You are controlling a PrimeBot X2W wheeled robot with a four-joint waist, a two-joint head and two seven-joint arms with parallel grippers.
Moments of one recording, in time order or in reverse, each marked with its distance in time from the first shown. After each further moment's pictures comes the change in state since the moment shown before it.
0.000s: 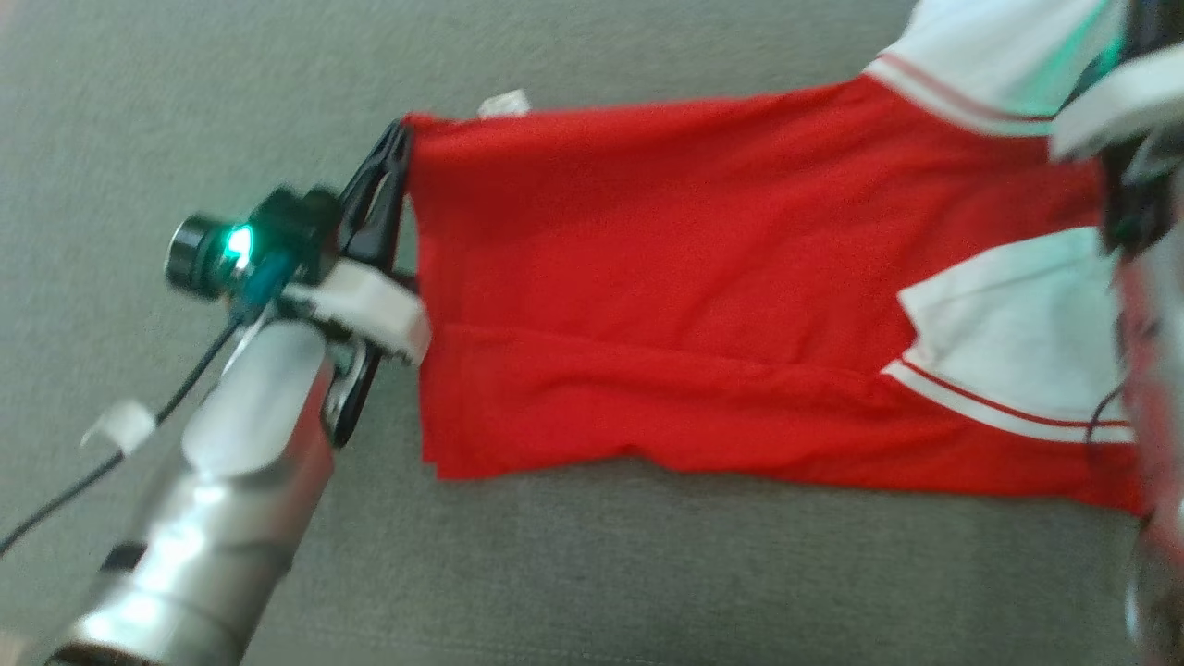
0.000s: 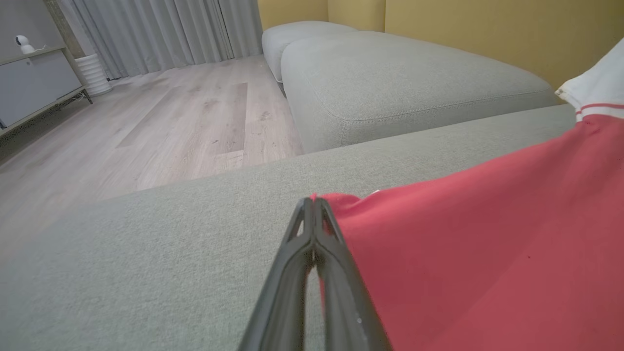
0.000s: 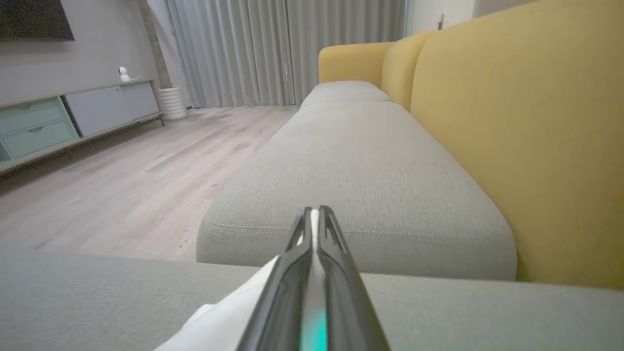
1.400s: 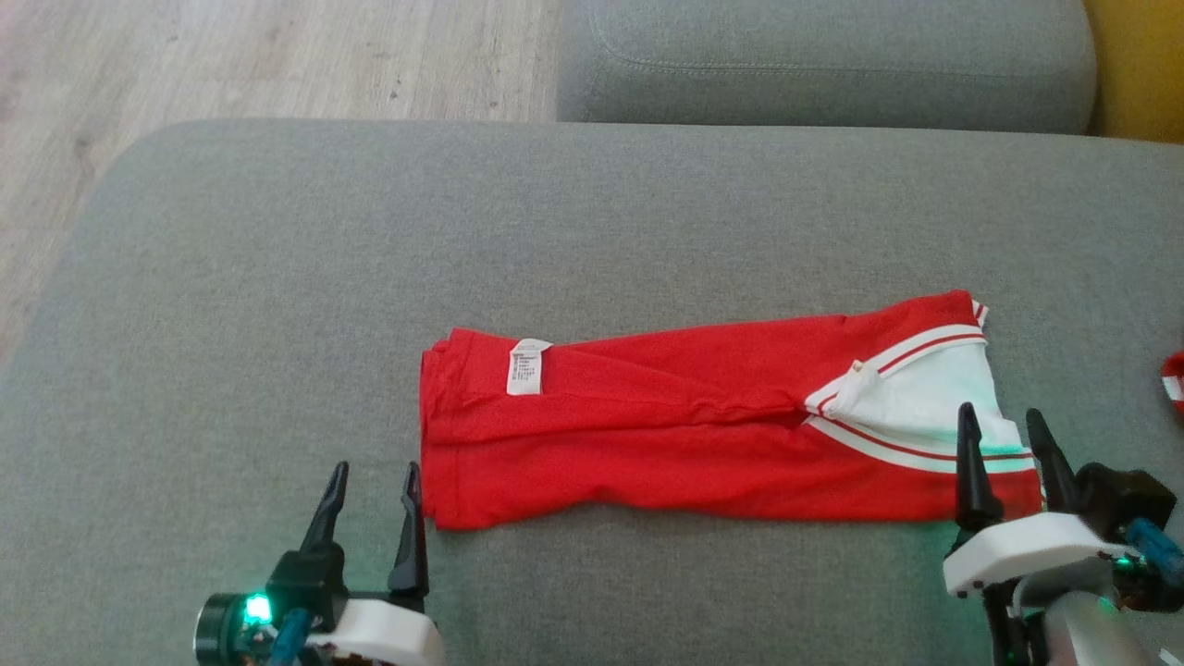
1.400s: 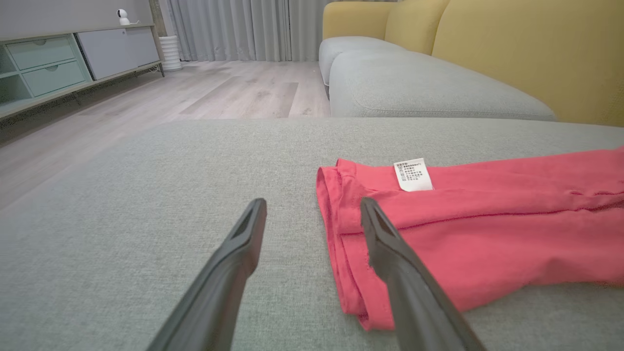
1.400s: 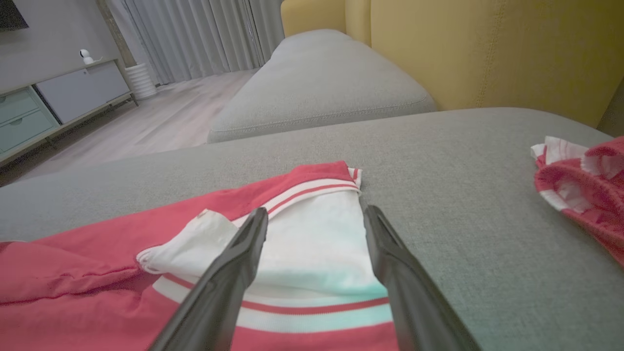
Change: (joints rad) left arm 0.733 -0.139 0.377 -0.327 0.257 0.095 0.000; right arm 0.815 0.171 -0.080 -0.336 0.051 0.000 -0.007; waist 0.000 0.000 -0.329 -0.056
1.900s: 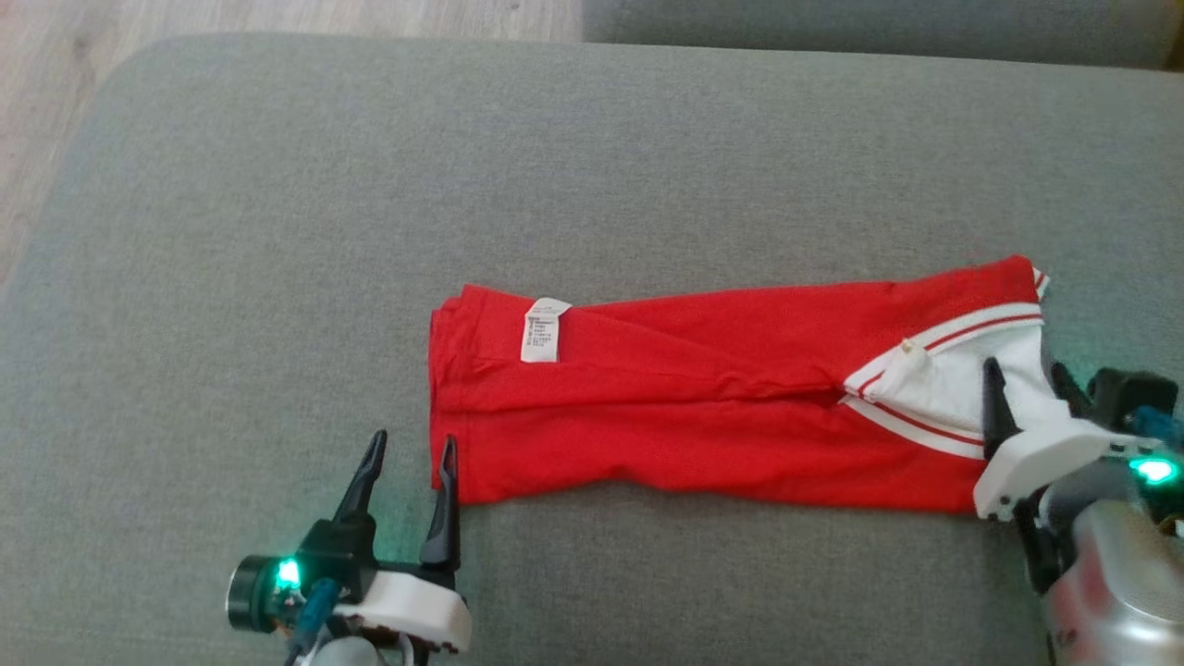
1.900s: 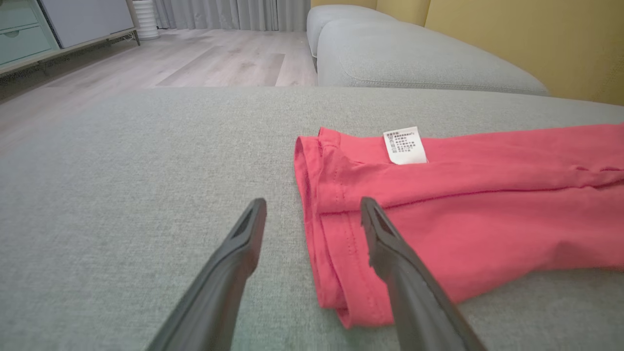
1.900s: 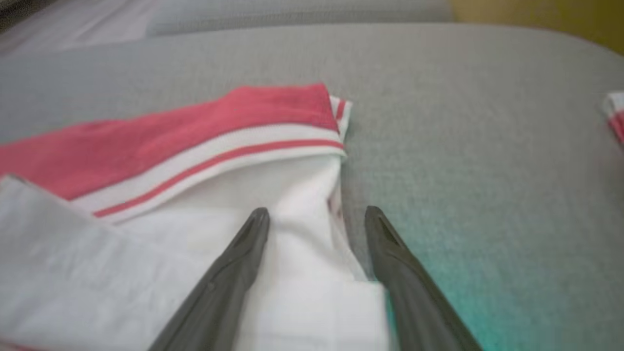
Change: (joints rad) left arm -0.058 -0.013 -0.048 0.014 -0.007 -0.034 0.000; right arm -0.263 -0.072 -0.084 0.284 -0.150 0.000 0.139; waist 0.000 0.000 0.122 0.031
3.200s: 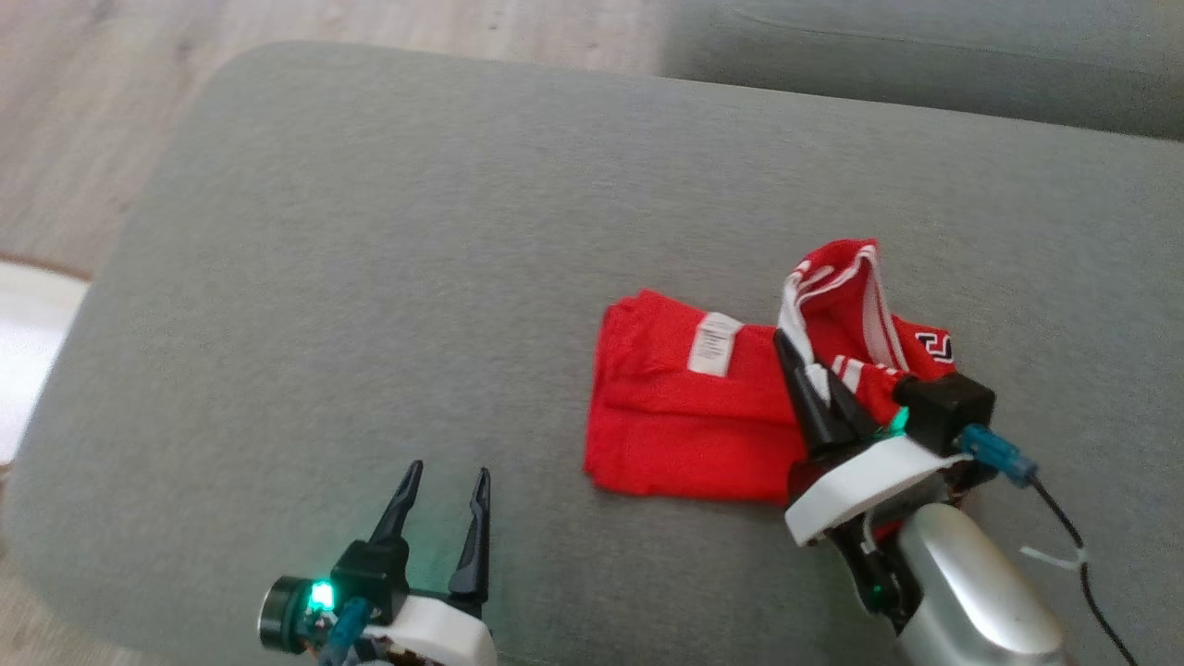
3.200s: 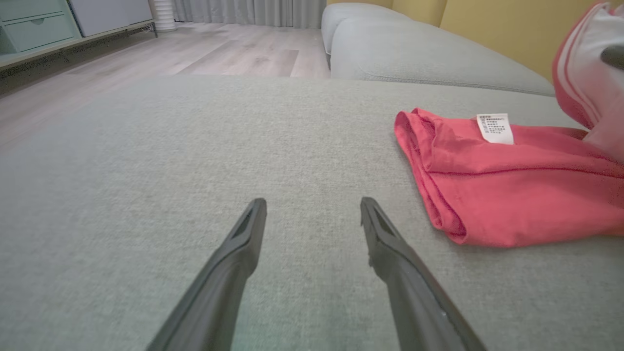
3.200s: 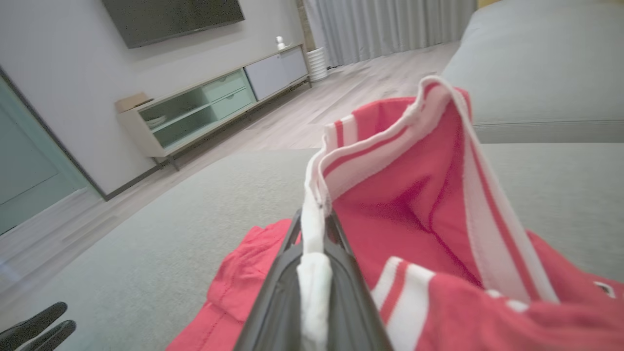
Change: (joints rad) left arm 0.013 -0.001 -0.082 0.049 -0.032 0.000 0.000; right arm 0.102 0.033 0.592 -0.341 0.396 0.000 -0.102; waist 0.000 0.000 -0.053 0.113
